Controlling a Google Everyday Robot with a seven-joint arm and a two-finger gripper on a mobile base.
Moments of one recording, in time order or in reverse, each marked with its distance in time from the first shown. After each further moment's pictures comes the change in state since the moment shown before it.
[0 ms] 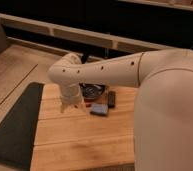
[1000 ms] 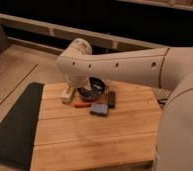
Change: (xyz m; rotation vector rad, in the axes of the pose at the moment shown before) arm -0.072 -0.030 -0.065 -0.012 -0.314 -0.127
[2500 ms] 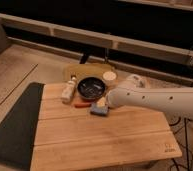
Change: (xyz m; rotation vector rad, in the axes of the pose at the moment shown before) arm 0.079 -0.145 0.084 -0.144 -0.105 0.104
